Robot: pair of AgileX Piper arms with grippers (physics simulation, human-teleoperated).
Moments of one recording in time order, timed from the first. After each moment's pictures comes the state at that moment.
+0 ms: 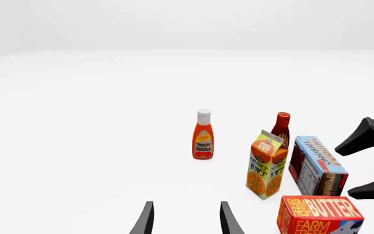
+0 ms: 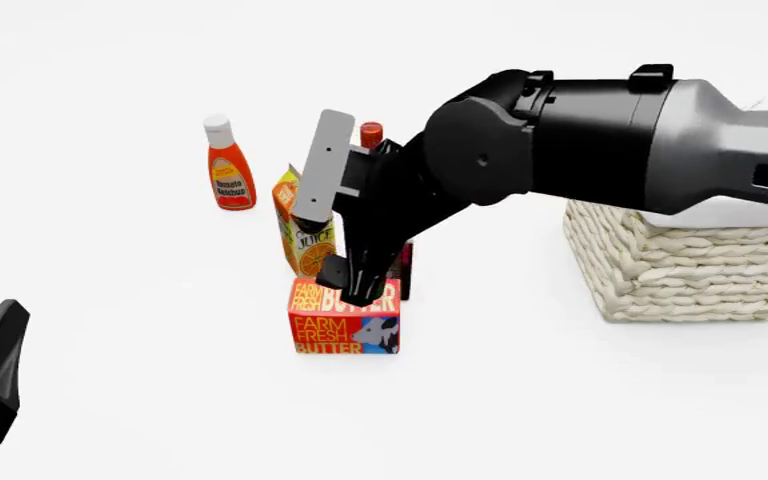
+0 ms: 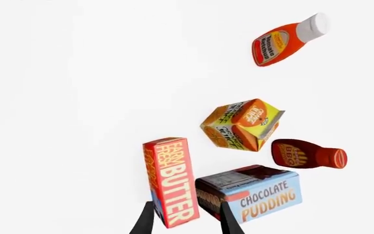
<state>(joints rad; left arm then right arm) 0.00 0.00 0.00 0.00 0.00 0.85 1.68 -1.32 0.61 -0.64</state>
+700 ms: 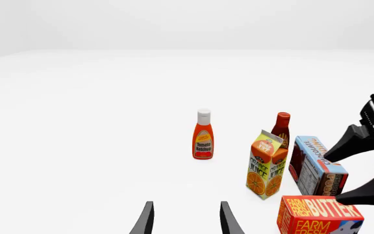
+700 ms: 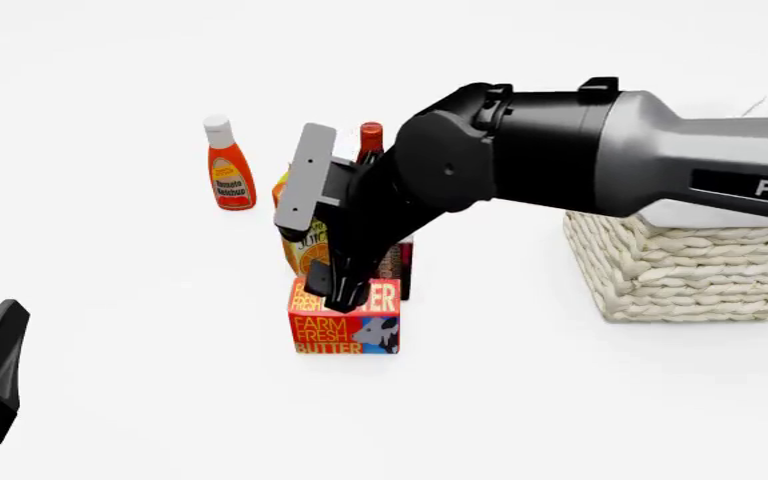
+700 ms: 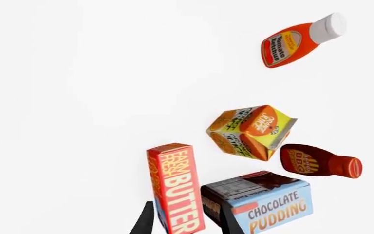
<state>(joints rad) 0.00 0.00 0.00 0.00 0.00 0.86 1.74 -1.36 0.61 -0.62</state>
